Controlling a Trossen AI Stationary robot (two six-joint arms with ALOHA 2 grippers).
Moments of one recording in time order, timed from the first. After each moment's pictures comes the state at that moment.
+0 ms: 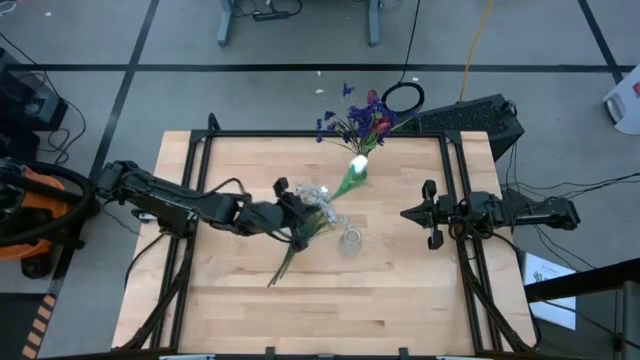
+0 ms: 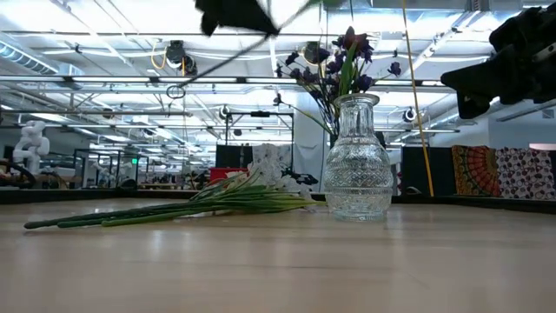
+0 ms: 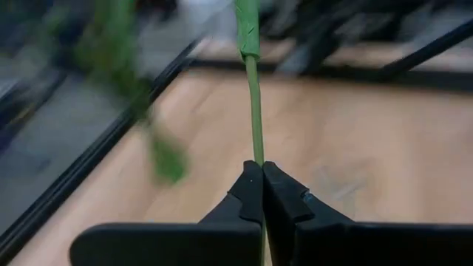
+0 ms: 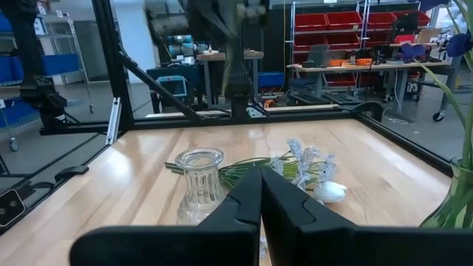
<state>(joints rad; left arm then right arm) -0.23 1.44 1.09 -0.13 -0.54 -0.15 0.07 0.03 0.02 0.03 0.08 0.07</state>
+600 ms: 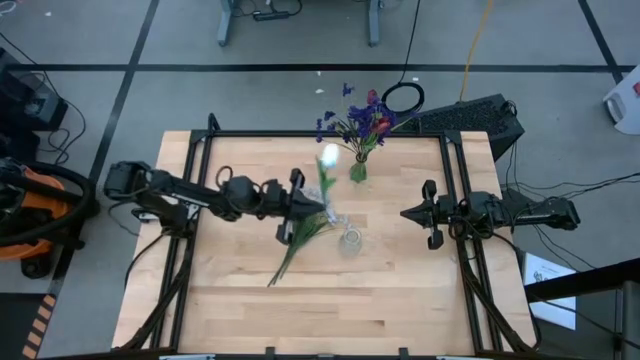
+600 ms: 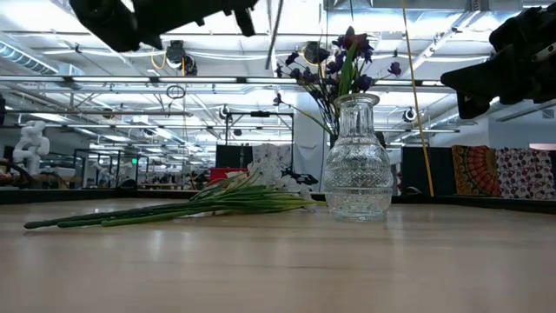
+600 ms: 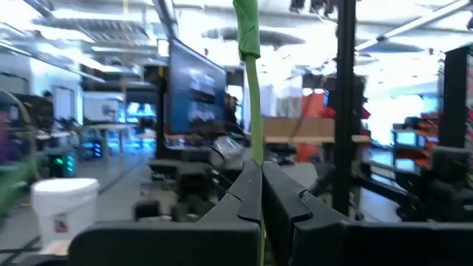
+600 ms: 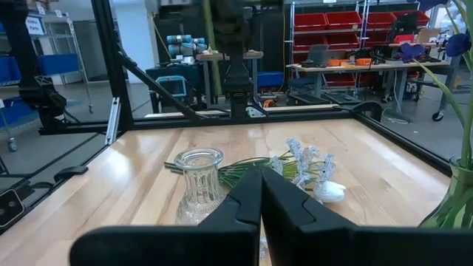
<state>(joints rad) -0.02 1.50 0.71 1.14 0.18 -0.04 0.07 0.03 0.02 0.03 0.08 0.07</state>
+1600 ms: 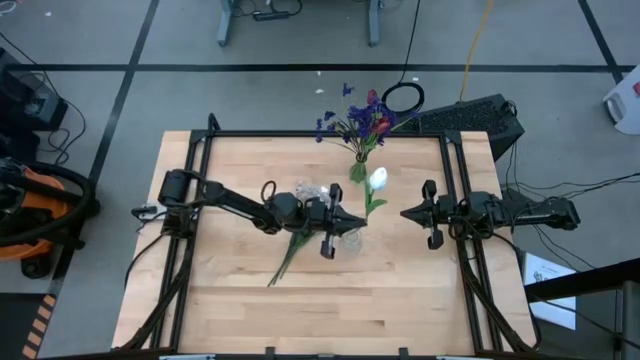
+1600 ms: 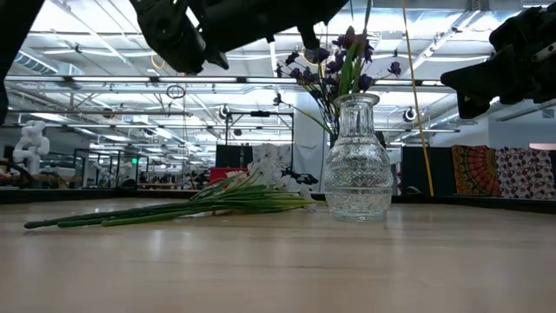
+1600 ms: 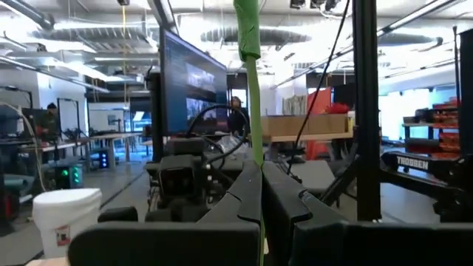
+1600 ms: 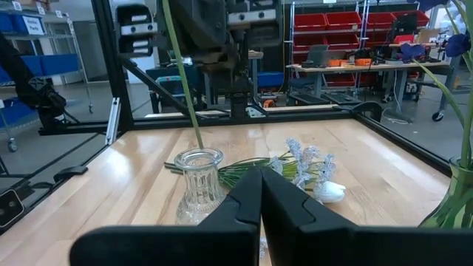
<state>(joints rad) -0.08 1.94 1.06 1.25 0.11 0.03 0.07 0.03 0.02 0.03 0.08 0.07</state>
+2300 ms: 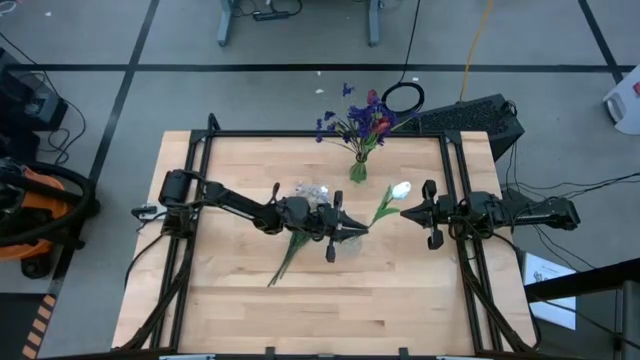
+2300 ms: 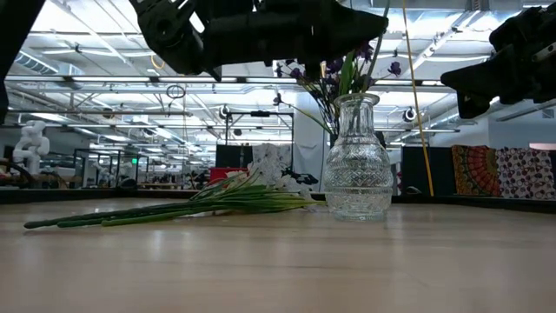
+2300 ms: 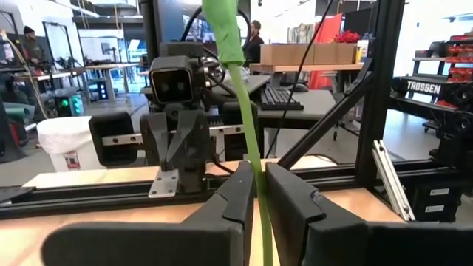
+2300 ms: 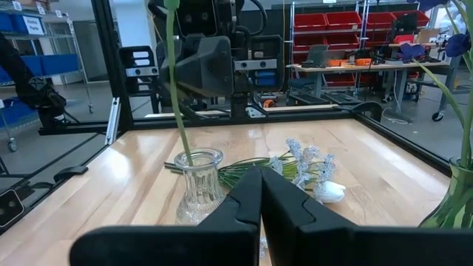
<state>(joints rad) -0.08 1.95 1.06 0.98 0.10 0.03 0.07 0.03 0.02 0.03 0.08 0.07</state>
